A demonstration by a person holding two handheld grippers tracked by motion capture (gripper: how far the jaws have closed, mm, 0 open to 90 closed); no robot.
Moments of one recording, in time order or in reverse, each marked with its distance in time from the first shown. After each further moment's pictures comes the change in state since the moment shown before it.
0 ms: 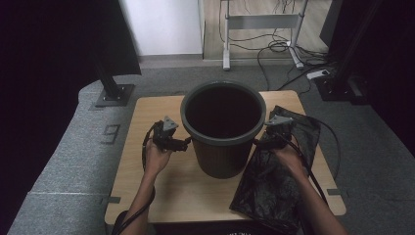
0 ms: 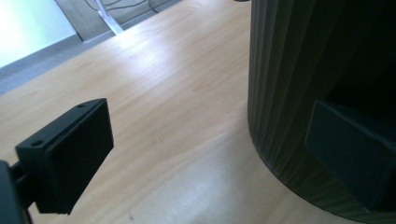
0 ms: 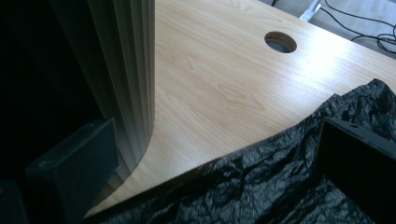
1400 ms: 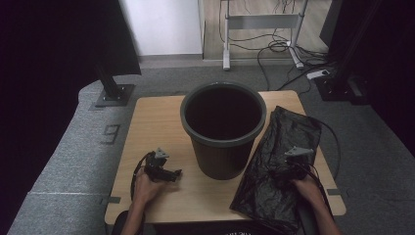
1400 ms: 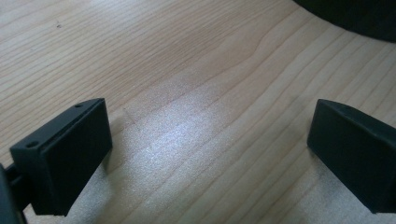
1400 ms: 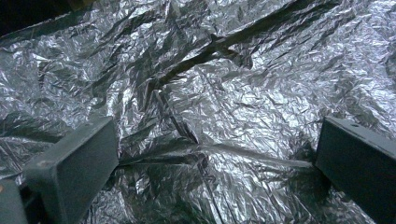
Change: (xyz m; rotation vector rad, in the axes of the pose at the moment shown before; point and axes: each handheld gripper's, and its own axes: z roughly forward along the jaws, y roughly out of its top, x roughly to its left) left arm -0.003 -0.110 0.008 0.250 -0.104 -0.106; right arm -0.010 -0.125 -0.016 0.102 0.063 0.111
